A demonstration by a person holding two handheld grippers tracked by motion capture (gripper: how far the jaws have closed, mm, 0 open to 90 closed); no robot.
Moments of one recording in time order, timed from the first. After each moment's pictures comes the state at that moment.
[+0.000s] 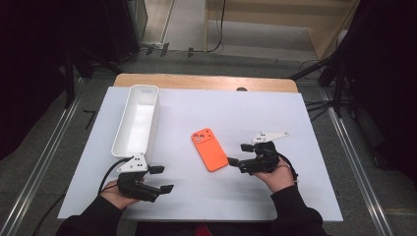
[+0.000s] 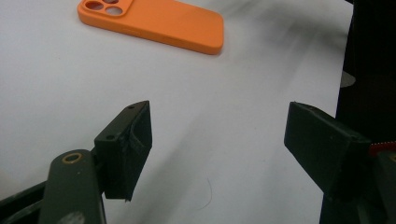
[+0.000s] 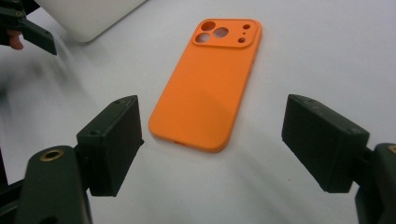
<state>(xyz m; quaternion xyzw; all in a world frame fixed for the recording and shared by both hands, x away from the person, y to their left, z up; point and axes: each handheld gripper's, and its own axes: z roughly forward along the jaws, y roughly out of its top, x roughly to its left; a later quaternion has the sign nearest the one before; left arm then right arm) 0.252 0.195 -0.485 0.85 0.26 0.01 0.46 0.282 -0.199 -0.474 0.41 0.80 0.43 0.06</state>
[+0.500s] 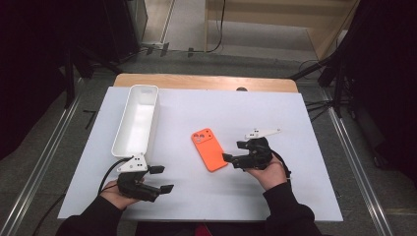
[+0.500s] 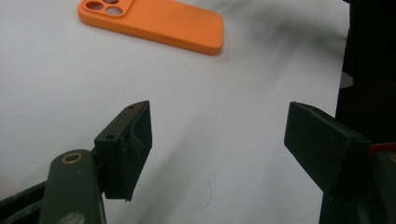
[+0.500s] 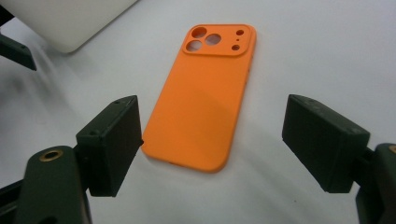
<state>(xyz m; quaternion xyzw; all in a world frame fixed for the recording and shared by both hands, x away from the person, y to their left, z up) 0.252 0.196 -0.485 0.85 0.26 0.01 0.46 0.294 -0.182 -0.475 0.43 0.79 0.42 0.07</state>
